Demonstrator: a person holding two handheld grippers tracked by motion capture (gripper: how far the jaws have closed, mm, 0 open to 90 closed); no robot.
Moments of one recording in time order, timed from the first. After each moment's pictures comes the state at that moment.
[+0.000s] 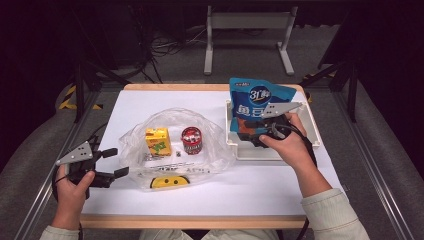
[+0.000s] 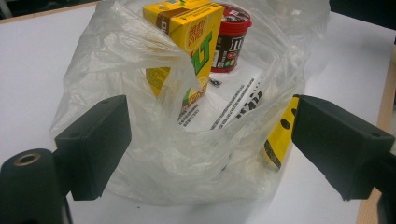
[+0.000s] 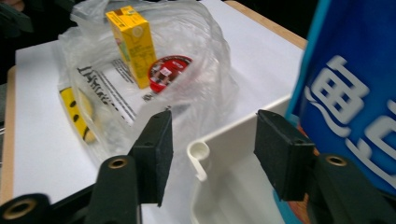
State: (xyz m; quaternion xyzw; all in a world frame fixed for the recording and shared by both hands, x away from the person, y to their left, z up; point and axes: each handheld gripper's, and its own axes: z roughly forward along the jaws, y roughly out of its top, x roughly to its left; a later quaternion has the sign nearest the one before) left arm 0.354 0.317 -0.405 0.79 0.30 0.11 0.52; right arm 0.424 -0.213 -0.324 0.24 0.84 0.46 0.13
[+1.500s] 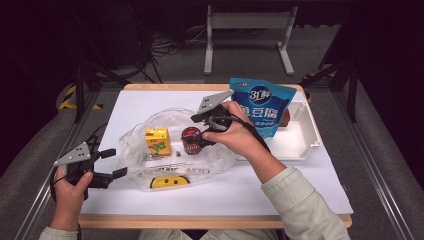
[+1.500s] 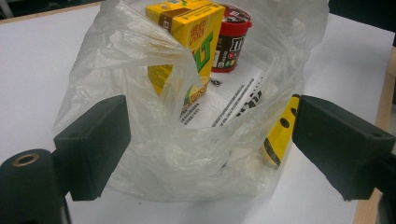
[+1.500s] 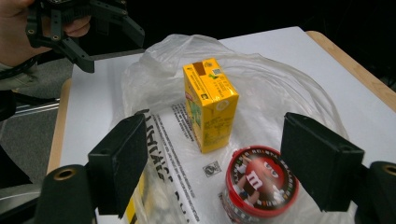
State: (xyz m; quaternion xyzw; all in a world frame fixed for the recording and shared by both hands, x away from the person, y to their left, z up) left arm 0.352 0.321 -0.405 0.79 0.30 0.11 0.52; right arm 0.440 -0.070 -0.305 0.13 0.88 0.45 0.08
